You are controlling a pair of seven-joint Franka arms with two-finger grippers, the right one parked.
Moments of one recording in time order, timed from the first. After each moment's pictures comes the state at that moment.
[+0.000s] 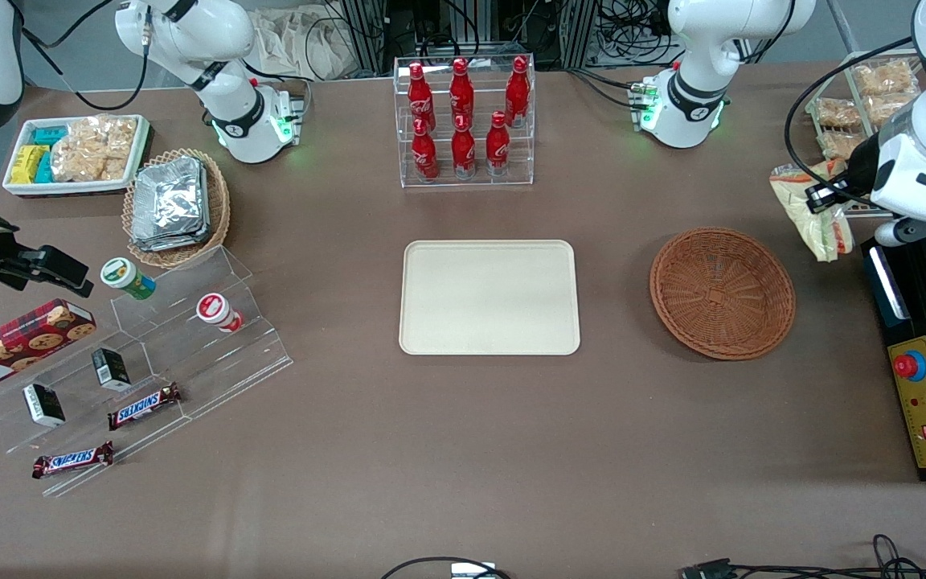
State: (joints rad) arm -0.05 -0.10 -0.02 -1.77 0.04 1.48 -0.39
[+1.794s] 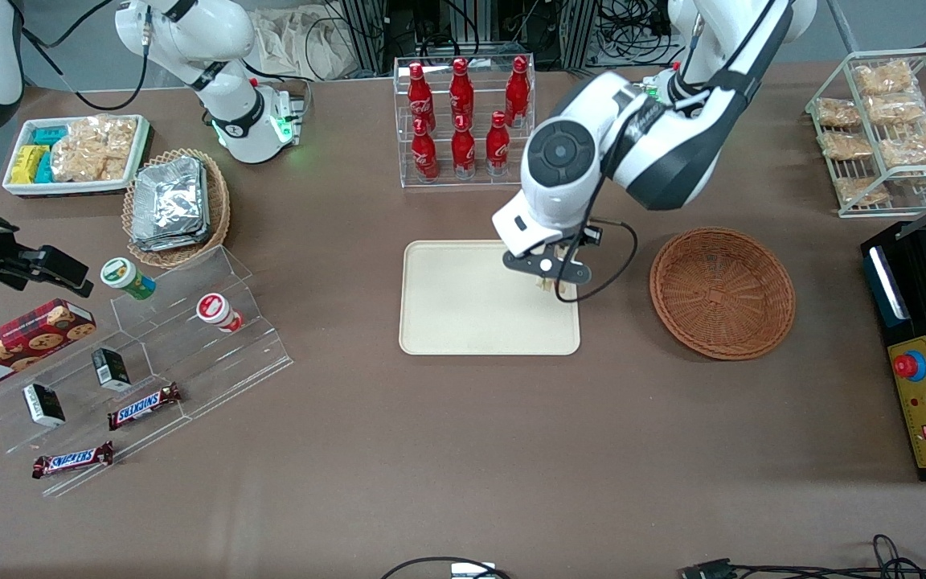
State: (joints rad) arm -0.25 0.32 -0.47 -1.68 0.11 1.74 -0.48
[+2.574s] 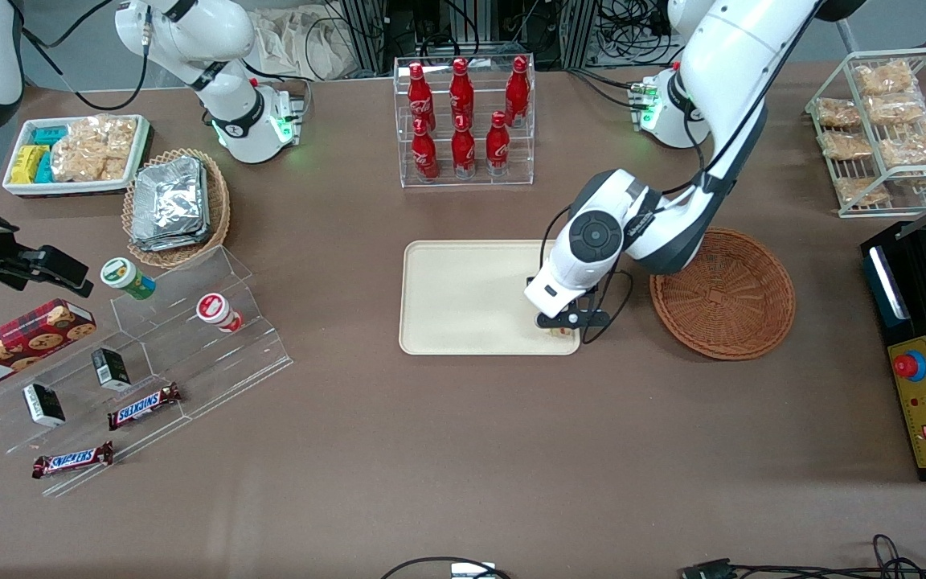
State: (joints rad) arm -0.19 0.48 -0.44 -1.93 0.11 2.26 -0.70
